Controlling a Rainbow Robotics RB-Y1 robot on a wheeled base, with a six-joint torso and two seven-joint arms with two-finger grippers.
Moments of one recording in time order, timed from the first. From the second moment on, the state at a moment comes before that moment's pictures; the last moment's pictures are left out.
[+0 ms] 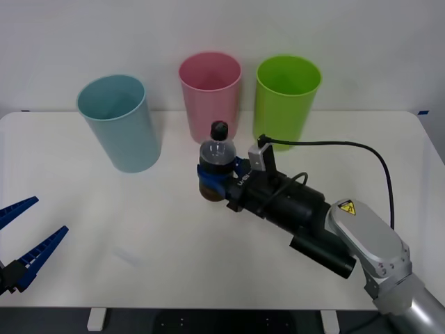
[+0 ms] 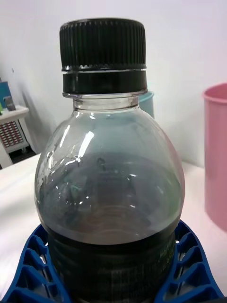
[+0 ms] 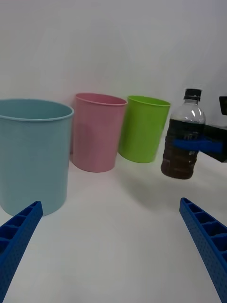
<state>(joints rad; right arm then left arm) -0.27 -0.35 0.43 -1.57 1.18 -0.47 -0.11 0.35 0.40 0.52 -1.66 -0.96 -1.22 0.00</state>
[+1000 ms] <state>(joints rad) -0.40 -0.49 0.34 -1.76 1.18 -0.36 -0.44 0.35 0.40 0.52 -1.66 -0.96 -1.22 0.00</state>
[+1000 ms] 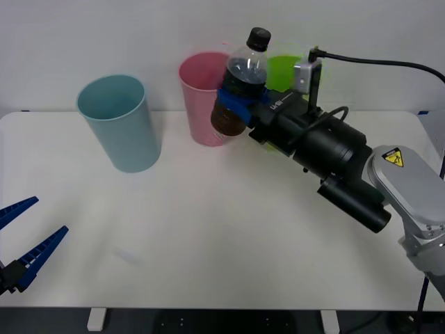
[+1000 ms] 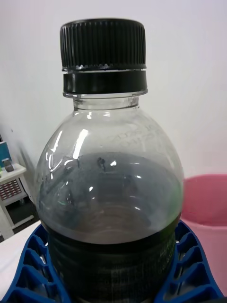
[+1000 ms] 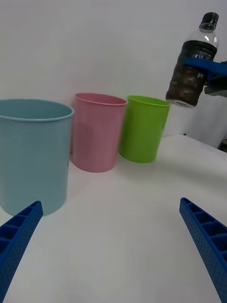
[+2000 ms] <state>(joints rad) -0.98 -0.39 0.38 -1.11 1.21 -0.35 -0.39 0.35 0.40 0.52 -1.66 -0.96 -1.22 0.00</state>
